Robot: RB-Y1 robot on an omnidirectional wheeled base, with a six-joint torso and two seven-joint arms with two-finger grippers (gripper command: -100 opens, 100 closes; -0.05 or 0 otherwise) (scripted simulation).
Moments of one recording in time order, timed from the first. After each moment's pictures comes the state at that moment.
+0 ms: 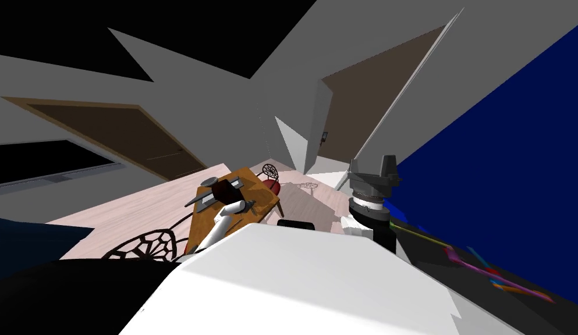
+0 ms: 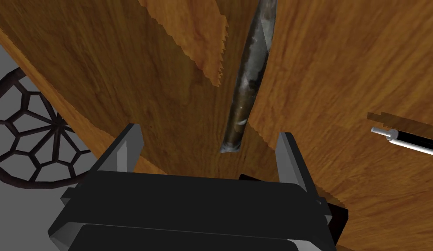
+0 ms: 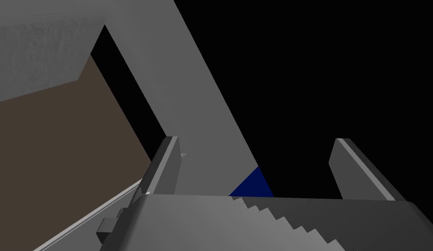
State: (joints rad) left arm 0.09 0.46 0.24 -1.20 0.52 0.88 -0.94; right arm 0.51 -0.04 0.04 -2.36 0.06 -0.64 -0.16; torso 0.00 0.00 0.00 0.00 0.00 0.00
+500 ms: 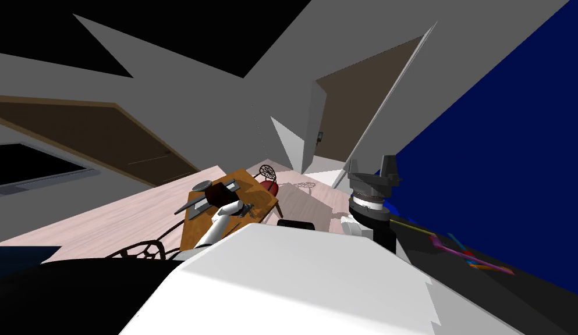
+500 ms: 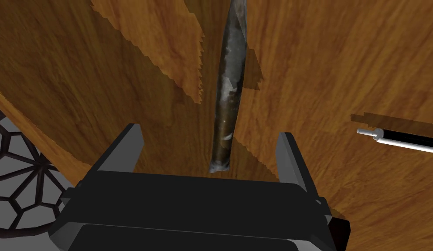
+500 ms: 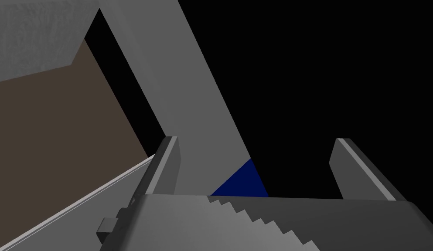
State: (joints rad) left arm 0.05 0.50 0.26 -1.09 0.55 0.98 -1.01; right arm 0.51 -0.04 0.04 -2.36 0.06 -0.64 -0.16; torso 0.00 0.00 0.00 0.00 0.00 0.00
